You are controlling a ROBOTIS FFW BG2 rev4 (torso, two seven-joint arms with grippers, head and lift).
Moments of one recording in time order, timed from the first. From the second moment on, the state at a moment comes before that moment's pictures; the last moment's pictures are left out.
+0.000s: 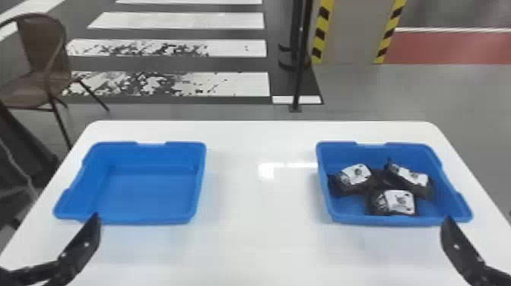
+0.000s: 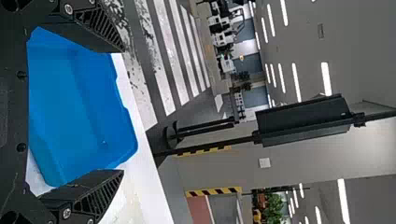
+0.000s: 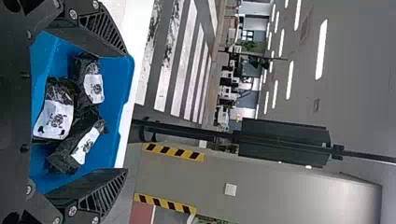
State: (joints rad) left arm 0.90 0.00 0.44 -2.53 0.08 0.12 -0.47; right arm 0.90 0.00 -0.35 -2.39 -0.12 -0.04 0.37
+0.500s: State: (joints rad) left arm 0.85 0.00 0.38 -2.43 0.19 0.04 -0.47; right arm 0.86 0.00 -0.33 -2.33 -0.19 -0.11 0.39
